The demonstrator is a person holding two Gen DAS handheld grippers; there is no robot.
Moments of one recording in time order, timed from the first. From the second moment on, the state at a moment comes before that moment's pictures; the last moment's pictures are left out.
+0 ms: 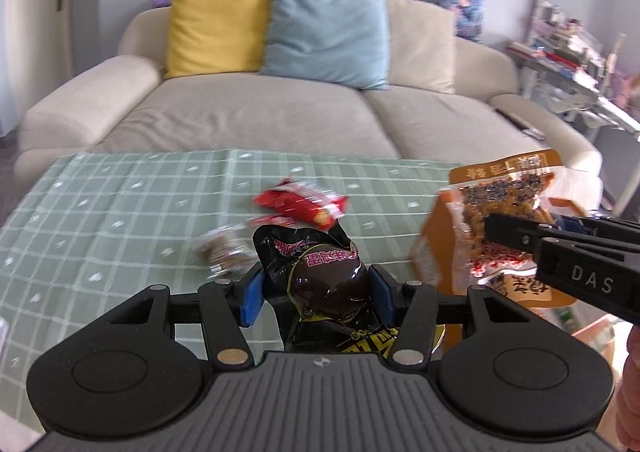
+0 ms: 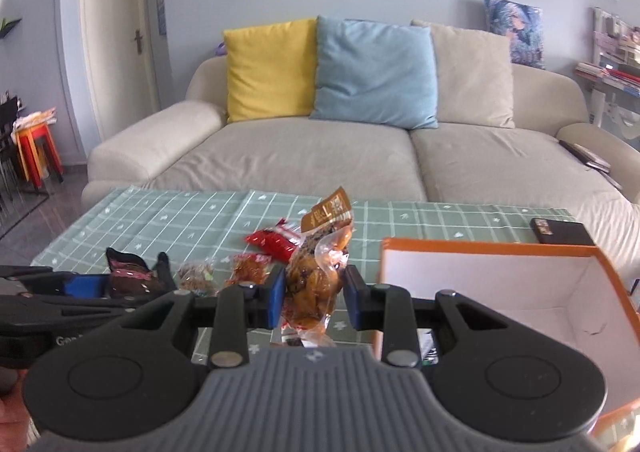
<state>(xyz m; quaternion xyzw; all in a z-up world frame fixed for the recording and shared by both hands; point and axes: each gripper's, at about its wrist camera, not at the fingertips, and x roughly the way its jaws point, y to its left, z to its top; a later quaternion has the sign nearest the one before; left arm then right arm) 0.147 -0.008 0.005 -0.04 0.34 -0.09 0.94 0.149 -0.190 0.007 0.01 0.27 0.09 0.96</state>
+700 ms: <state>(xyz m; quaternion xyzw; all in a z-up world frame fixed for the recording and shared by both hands) 0.178 -0.171 0.011 0.08 0.33 -0.24 0.91 0.141 -0.331 0.000 -0.04 0.30 0.00 0.95</state>
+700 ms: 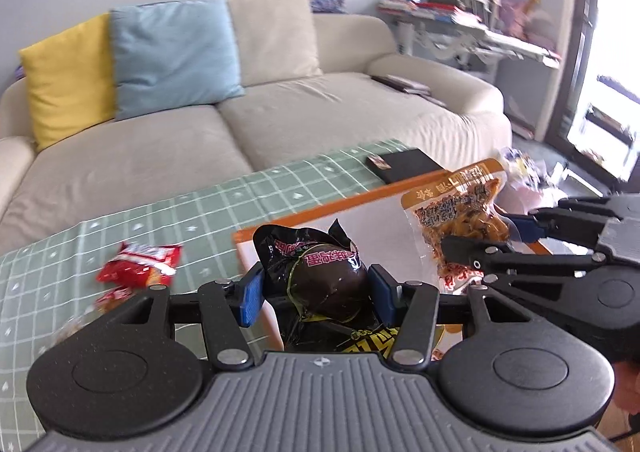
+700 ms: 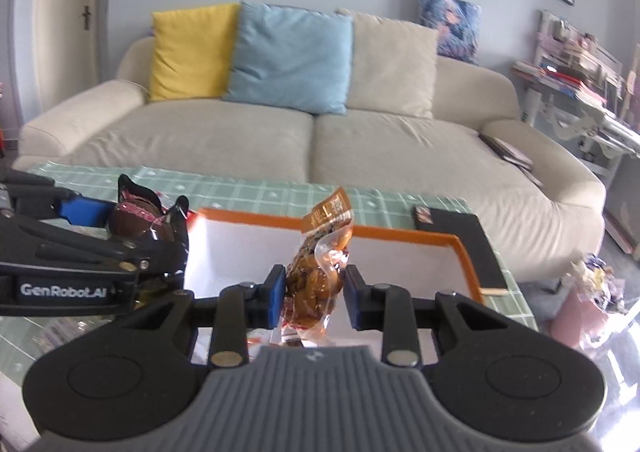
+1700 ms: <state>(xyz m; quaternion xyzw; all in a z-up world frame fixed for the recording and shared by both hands) 0.198 -0.251 -0.068 0.28 0.37 -0.29 0.84 0.195 -0.375 -0.085 -0.08 0.46 -0.04 0.88</state>
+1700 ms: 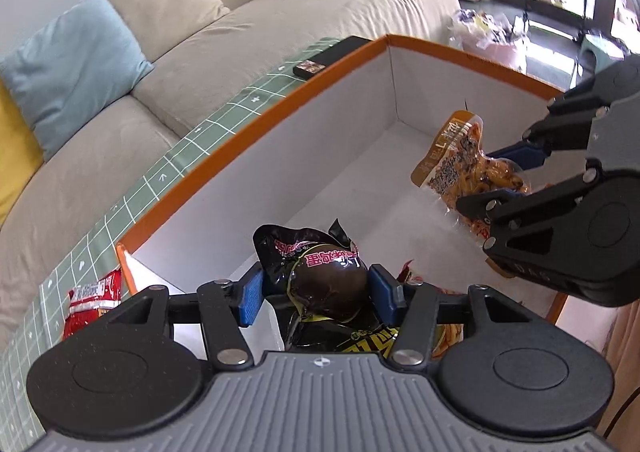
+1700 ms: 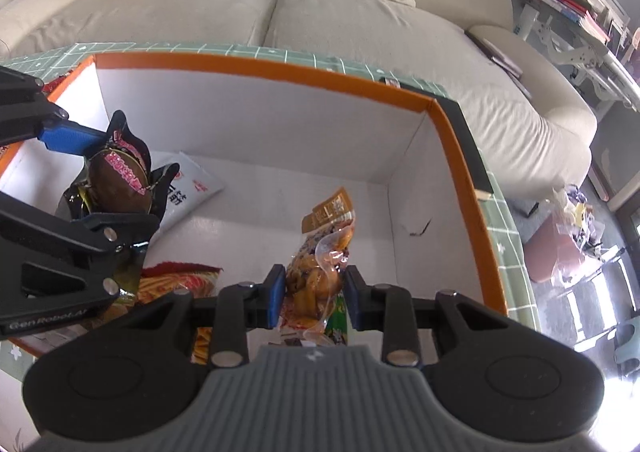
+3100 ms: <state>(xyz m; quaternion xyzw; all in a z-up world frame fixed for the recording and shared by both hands) 0.164 -0.166 0.005 0.14 0.28 -0.21 0.93 0.135 -0.347 -0.020 0.09 0.35 -0.12 0.93</state>
